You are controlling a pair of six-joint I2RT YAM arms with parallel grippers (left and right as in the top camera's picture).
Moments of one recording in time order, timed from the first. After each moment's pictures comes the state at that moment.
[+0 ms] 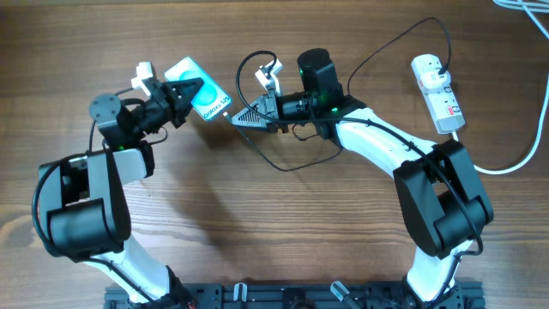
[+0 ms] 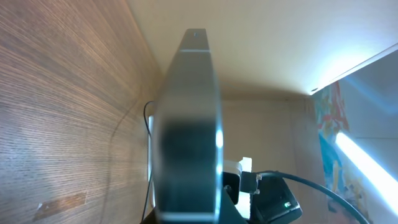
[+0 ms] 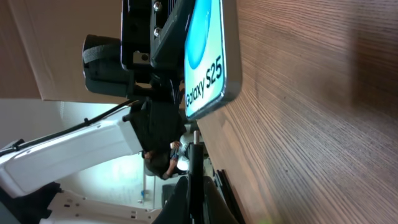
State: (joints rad) left arm 0.21 1.91 0.73 1.13 1.13 -1.51; right arm 0.50 1.96 1.23 0.20 -1.13 0.94
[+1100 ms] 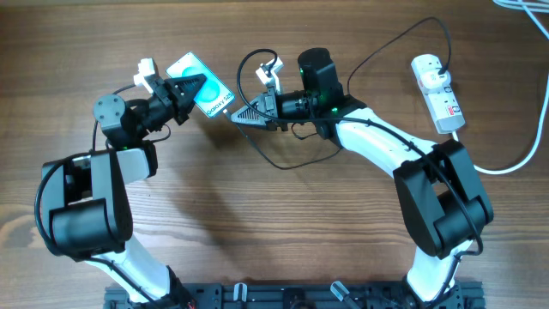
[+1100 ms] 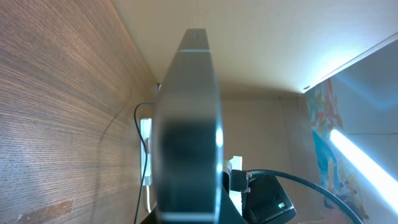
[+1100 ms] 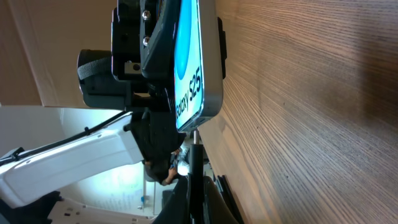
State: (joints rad) left arm 0.19 1.91 0.73 1.21 1.11 -1.56; right arm 0.50 1.96 1.23 0.22 -1.11 0.96
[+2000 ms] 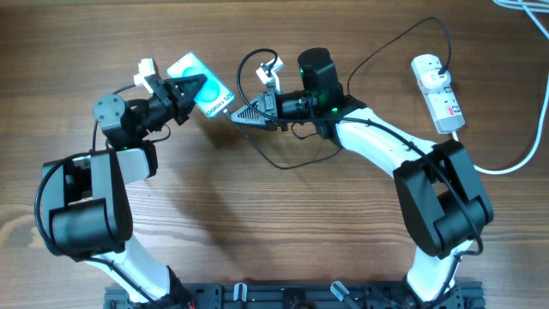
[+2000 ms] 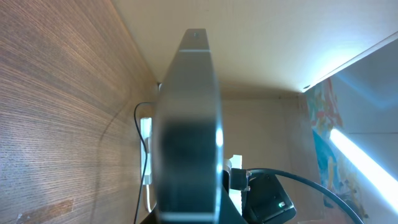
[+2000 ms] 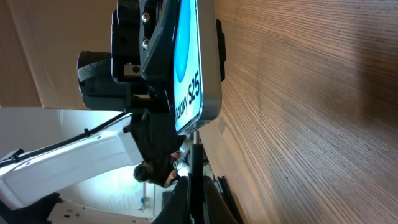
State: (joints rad) left arm 0.19 1.91 0.73 1.21 1.11 -1.56; right arm 0.50 1.96 1.23 0.22 -1.11 0.97
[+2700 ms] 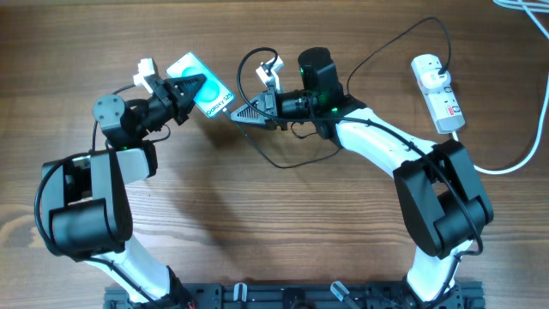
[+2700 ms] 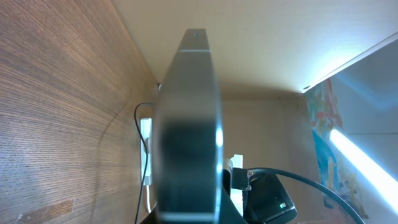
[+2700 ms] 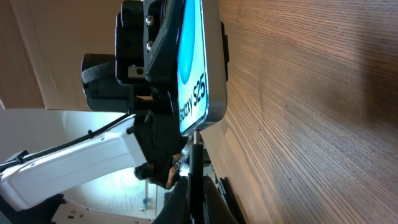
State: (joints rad) left arm 0.19 1.91 0.73 1.21 1.11 -1.56; right arm 0.50 1.96 1.23 0.24 -1.11 0.99
